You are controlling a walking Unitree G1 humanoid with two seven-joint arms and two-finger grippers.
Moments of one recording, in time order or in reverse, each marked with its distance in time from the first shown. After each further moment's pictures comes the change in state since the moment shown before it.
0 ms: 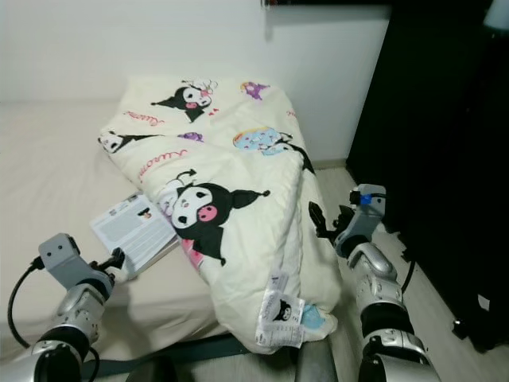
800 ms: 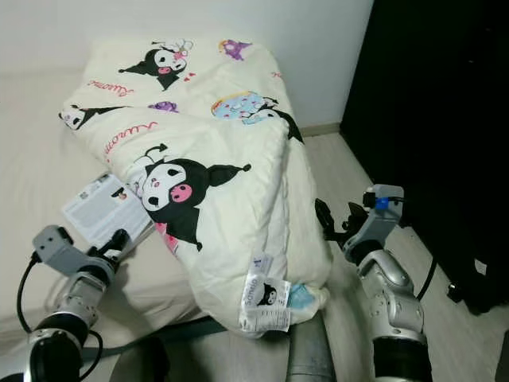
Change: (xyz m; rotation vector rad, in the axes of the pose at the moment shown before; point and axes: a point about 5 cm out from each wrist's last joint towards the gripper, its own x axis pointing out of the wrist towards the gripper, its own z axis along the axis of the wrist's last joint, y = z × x) left arm 0.007 -0.008 0.013 -0.298 0.011 -0.099; right arm -0.029 0.011 0.019 -0.001 -0.031 -0.003
